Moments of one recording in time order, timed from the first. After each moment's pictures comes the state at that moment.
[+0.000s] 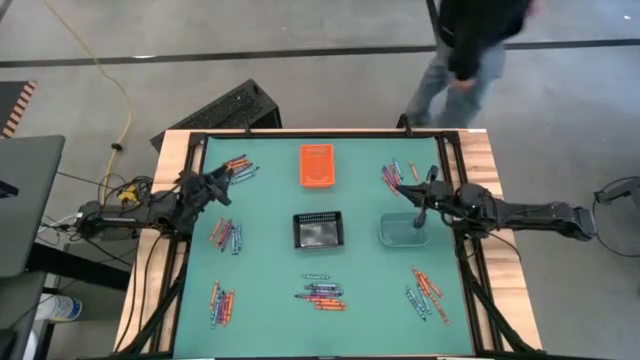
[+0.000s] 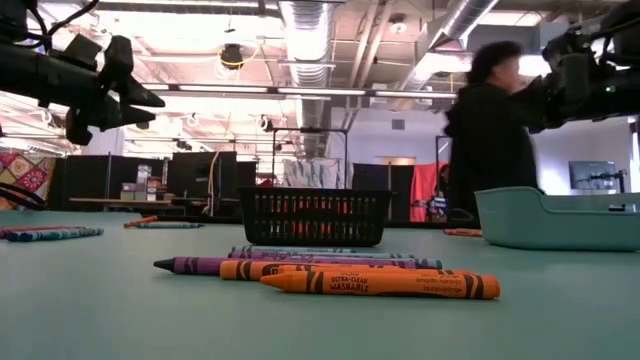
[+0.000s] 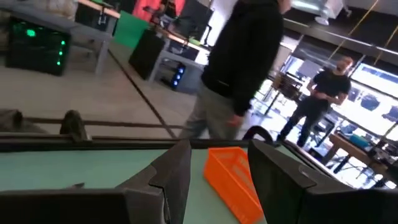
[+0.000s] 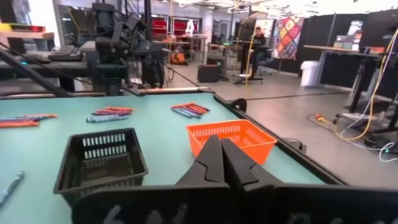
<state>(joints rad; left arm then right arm) -0.03 0.01 0.03 0.15 -0.95 -0.33 -0.15 0.27 0.02 0.28 0.21 -0.06</state>
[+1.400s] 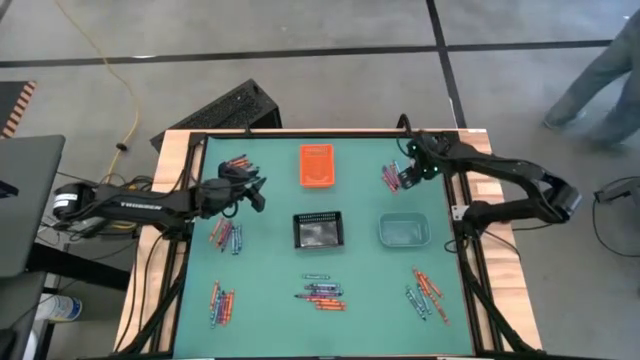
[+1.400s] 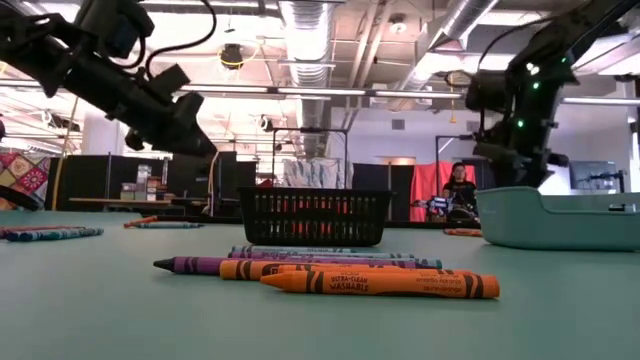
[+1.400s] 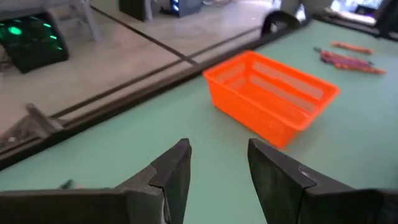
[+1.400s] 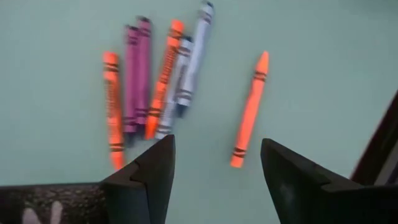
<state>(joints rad) 0.19 0.94 0.24 0.37 -0.59 -0.23 -0.79 1.21 0.66 -0.67 0.13 0.29</state>
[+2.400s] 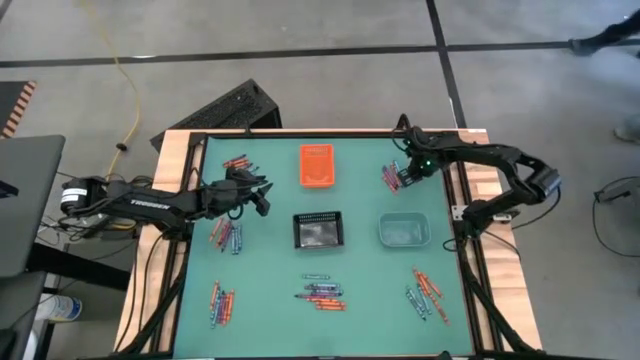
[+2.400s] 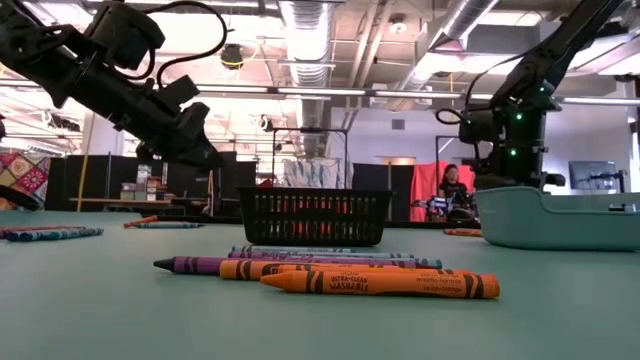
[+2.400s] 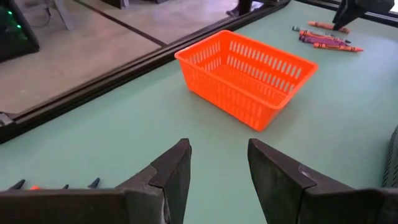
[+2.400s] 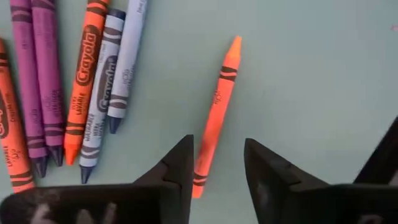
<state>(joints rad) 0.19 1.06 0.24 0.47 -0.52 -0.24 -0.88 1.43 0.68 -0.60 0.14 0.18</state>
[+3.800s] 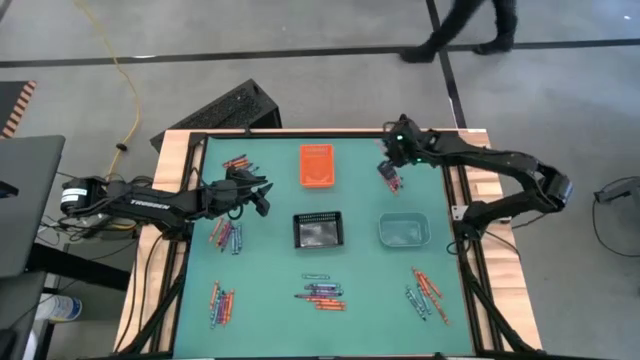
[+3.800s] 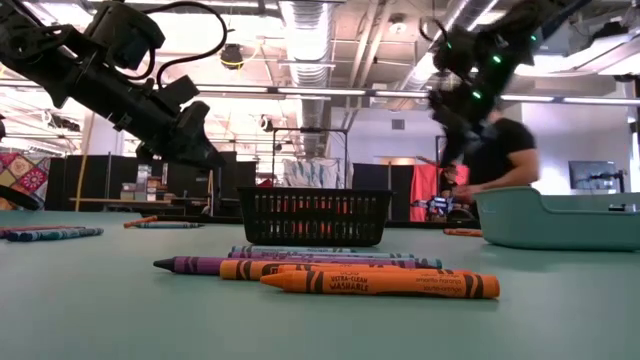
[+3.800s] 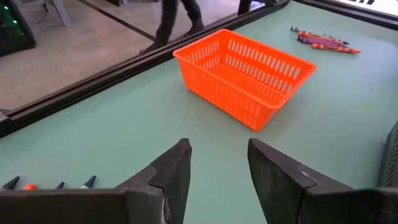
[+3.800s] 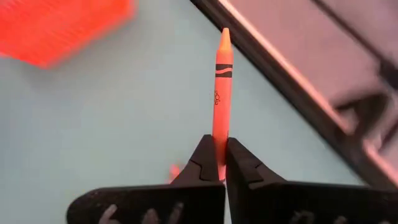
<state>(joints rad) 0.19 1.06 0.24 0.47 -0.52 -0.26 -0.59 1.31 0.90 -0.47 0.18 0.01</state>
